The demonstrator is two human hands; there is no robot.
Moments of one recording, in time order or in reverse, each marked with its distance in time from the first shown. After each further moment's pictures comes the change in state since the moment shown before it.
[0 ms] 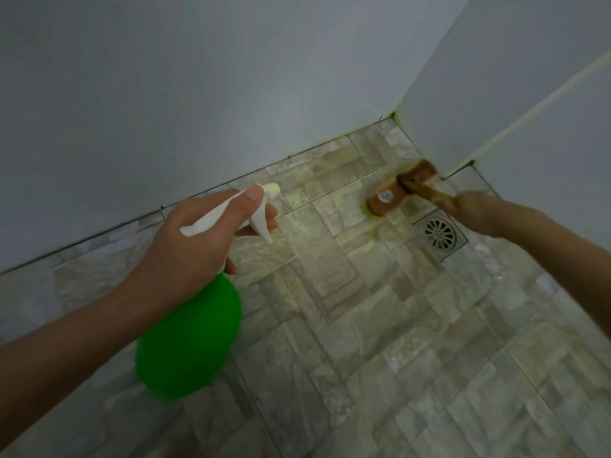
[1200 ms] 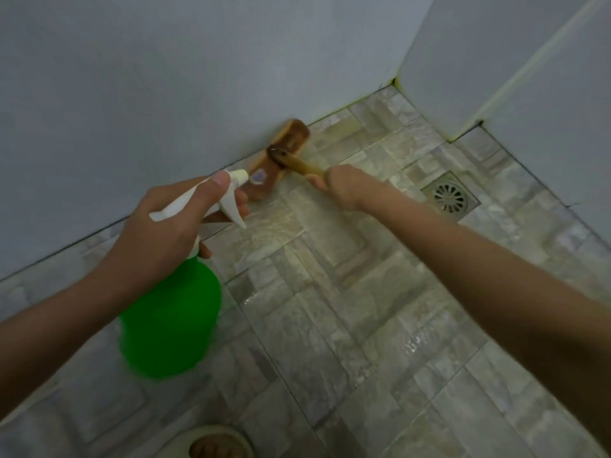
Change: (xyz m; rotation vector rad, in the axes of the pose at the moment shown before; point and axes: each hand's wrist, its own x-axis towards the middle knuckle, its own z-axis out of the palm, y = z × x) left_hand -0.017 -0.018 -0.030 0.144 0.004 -0.050; right_hand 0.001 -0.188 0.030 0.233 0.087 -0.320
